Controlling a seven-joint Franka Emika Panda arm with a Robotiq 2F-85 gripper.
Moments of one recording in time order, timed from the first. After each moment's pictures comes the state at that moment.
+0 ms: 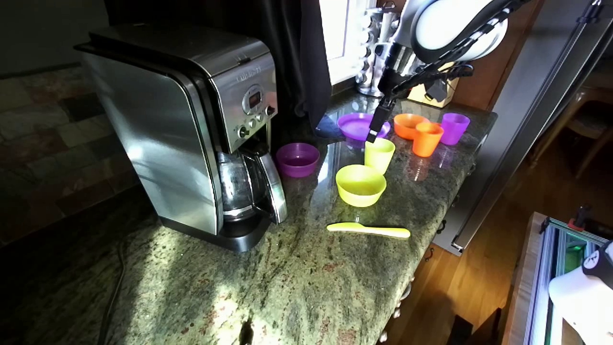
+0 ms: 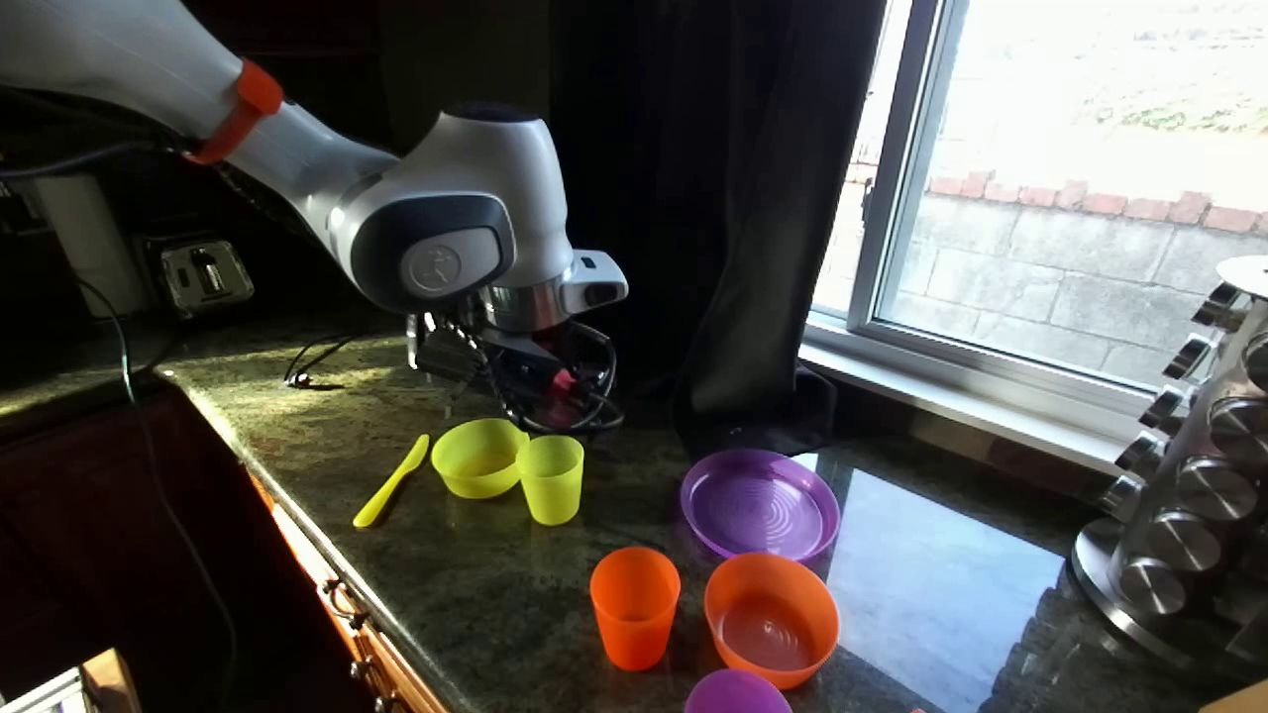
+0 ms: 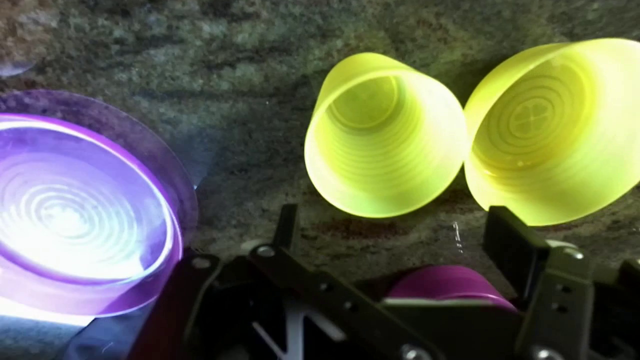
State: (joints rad) arm -0.01 -0.10 -0.03 -2.45 0.14 2.54 -0.46
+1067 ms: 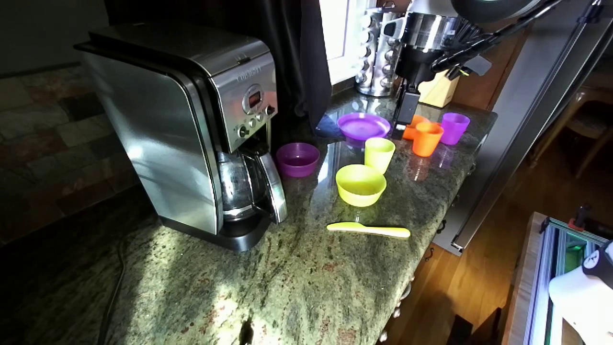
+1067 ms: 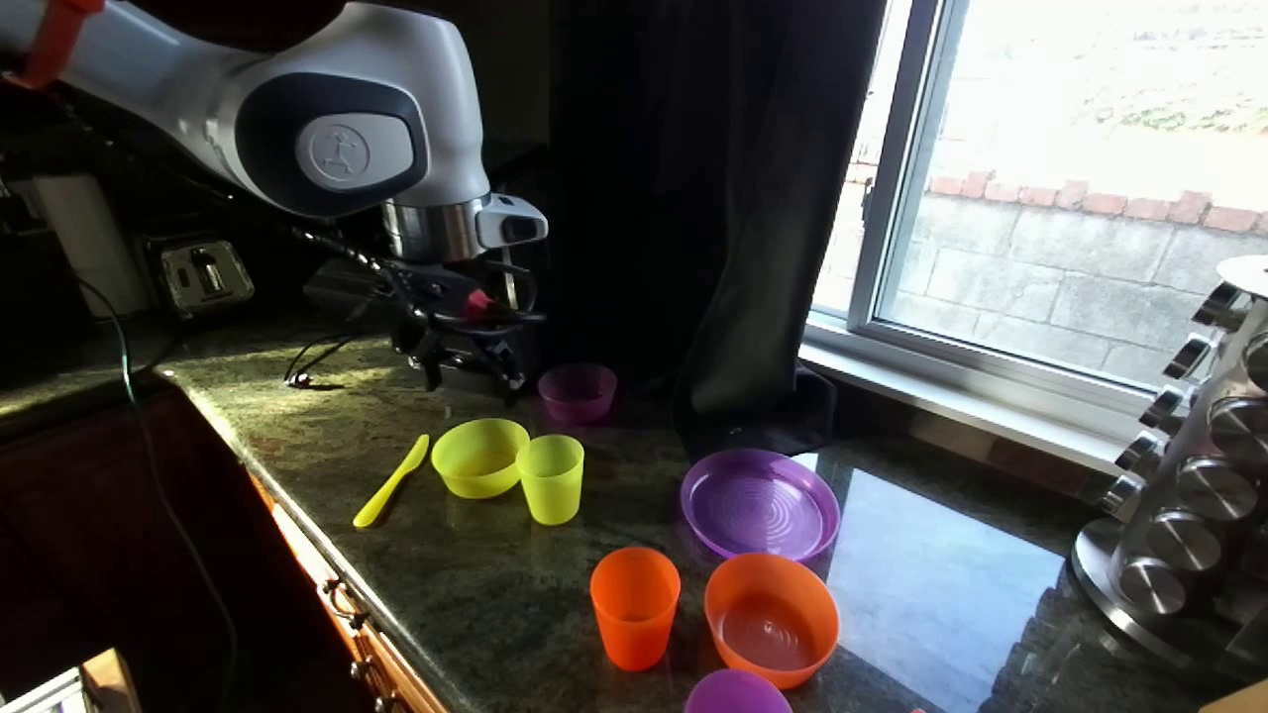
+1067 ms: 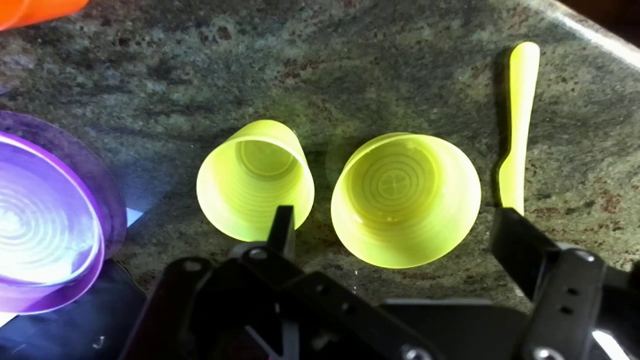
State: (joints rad) arm 0.07 -0.33 -0.01 -2.49 0.06 2.23 -0.42
